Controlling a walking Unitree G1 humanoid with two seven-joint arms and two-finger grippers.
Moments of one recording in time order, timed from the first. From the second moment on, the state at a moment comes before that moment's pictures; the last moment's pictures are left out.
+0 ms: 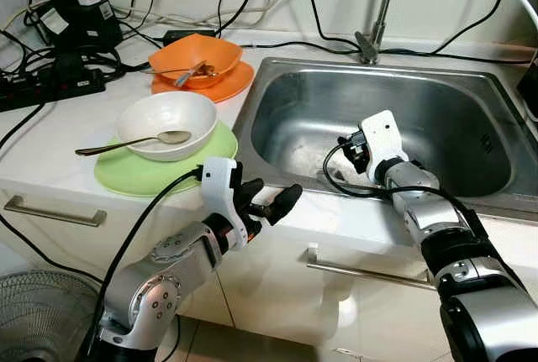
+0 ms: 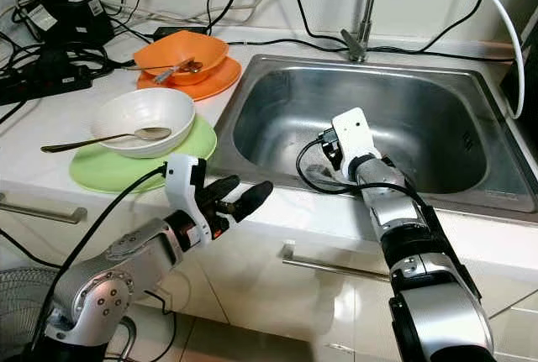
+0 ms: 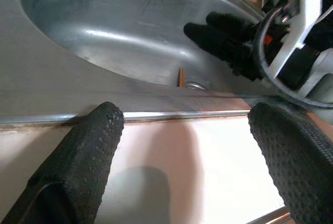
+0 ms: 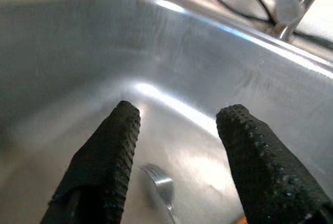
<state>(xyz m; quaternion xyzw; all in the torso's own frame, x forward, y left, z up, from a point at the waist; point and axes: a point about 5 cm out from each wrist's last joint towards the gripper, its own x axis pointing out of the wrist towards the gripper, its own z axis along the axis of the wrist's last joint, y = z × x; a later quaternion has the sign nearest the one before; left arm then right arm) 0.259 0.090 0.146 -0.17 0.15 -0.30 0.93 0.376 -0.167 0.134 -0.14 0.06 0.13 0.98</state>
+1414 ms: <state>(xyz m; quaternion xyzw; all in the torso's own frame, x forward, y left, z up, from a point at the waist) 0.274 0.201 0.206 -0.02 -0.14 0.14 0.98 0.283 -0.112 0.198 0.12 0.01 0.54 0.84</state>
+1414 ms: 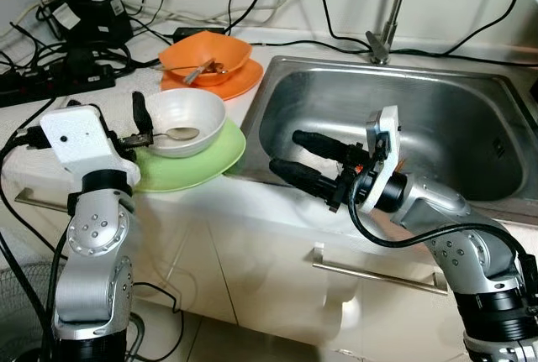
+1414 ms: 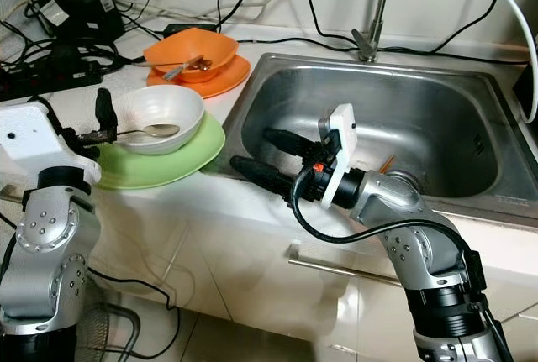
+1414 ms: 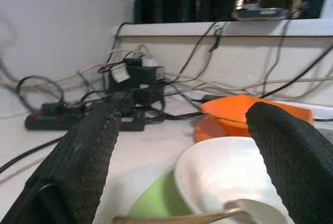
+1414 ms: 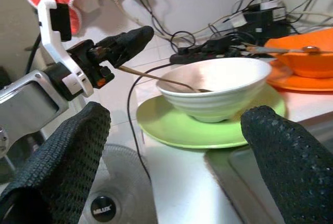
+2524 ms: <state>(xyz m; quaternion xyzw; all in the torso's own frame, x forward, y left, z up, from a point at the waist) 0.295 0.187 0.176 -0.28 -0.06 0.09 0.95 0.267 -0.110 0.190 0.10 0.04 0.57 0.81</state>
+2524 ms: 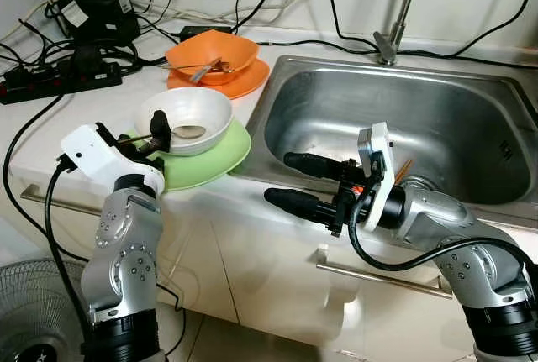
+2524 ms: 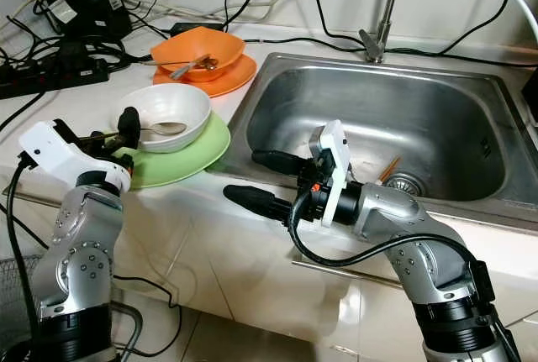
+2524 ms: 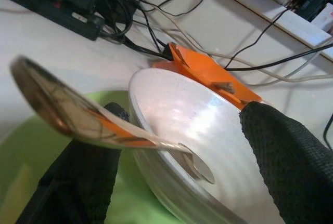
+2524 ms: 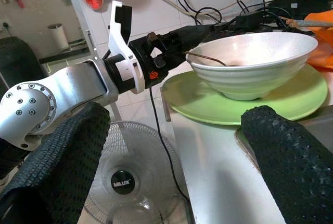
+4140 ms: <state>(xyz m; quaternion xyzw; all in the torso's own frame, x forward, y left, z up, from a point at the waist) 0.290 0.190 0.187 -0.34 -0.09 0.08 0.93 0.265 -0.105 0.184 0.10 0.05 0.58 0.81</state>
